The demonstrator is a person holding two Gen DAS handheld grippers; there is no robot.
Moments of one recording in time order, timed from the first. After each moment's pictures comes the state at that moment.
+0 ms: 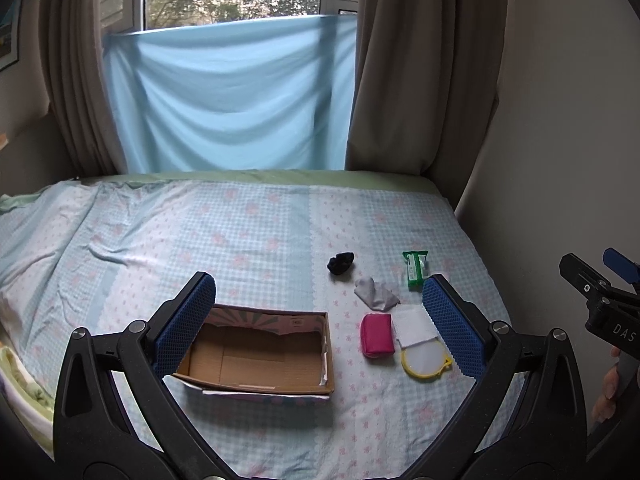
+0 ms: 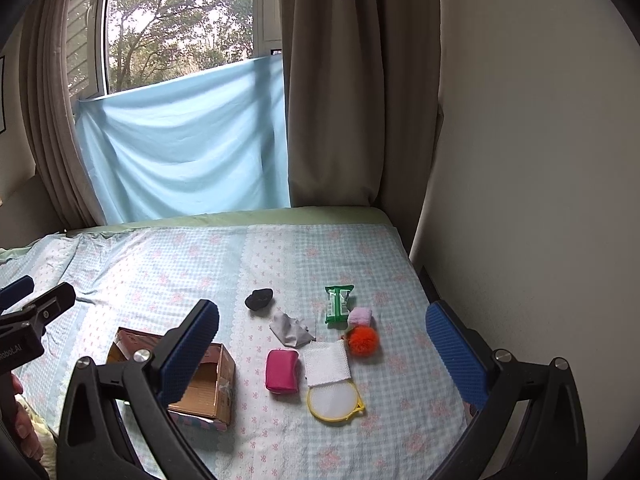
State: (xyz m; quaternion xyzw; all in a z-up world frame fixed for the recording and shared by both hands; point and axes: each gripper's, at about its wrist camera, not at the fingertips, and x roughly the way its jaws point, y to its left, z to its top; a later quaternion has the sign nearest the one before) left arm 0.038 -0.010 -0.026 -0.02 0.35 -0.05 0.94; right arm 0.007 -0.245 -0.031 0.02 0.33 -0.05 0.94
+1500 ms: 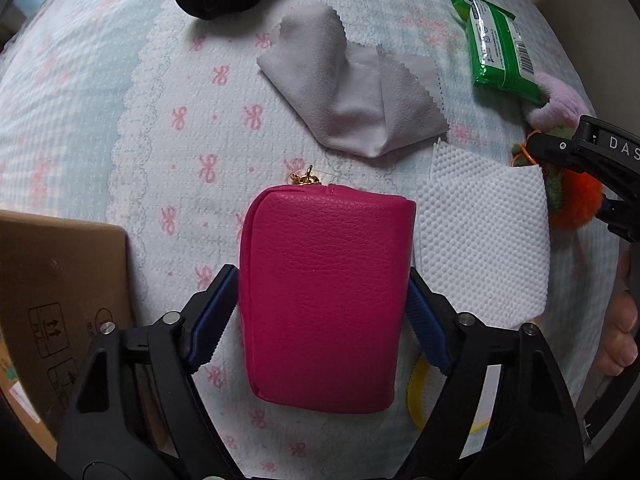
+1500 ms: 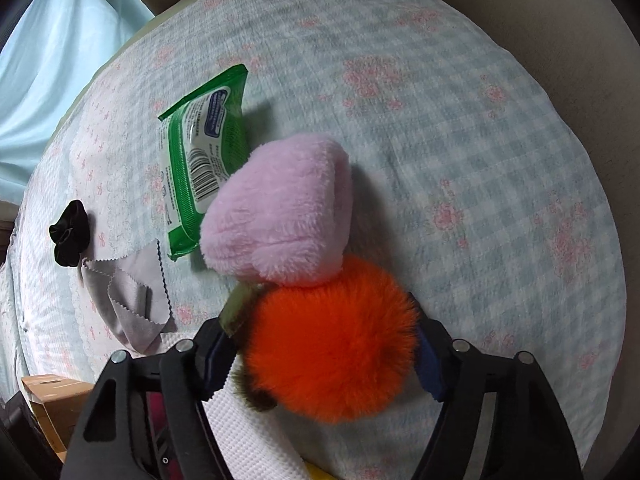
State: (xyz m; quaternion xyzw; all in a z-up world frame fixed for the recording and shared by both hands) left arm 0.251 -0.174 -0.483 -0.02 0.66 -0.05 0.75; right arm 0.274 -0.400 -0.454 0.19 0.62 -0.08 0.76
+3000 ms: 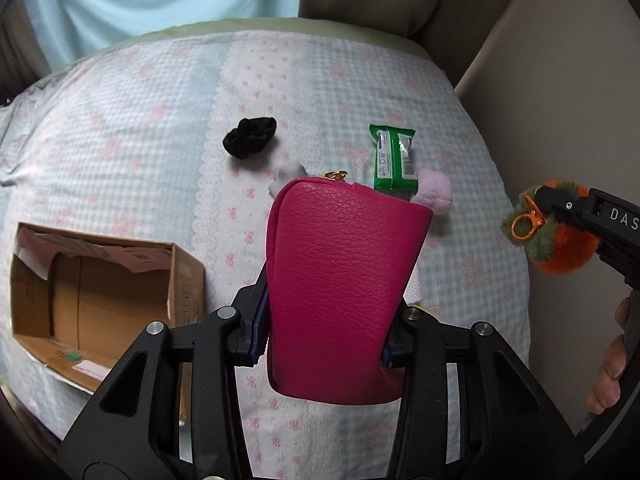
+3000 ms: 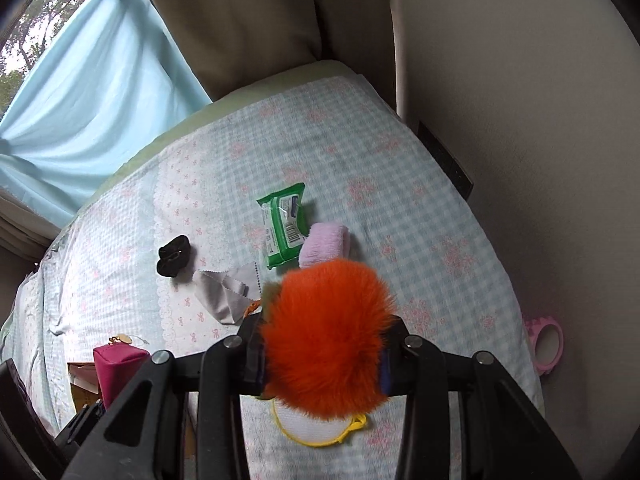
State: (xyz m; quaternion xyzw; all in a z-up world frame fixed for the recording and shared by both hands) left arm 0.192 -0.159 -0.264 -0.04 0.54 -0.08 0.84; right arm 0.191 -0.386 -0.266 0.18 0.52 -0.09 0.83
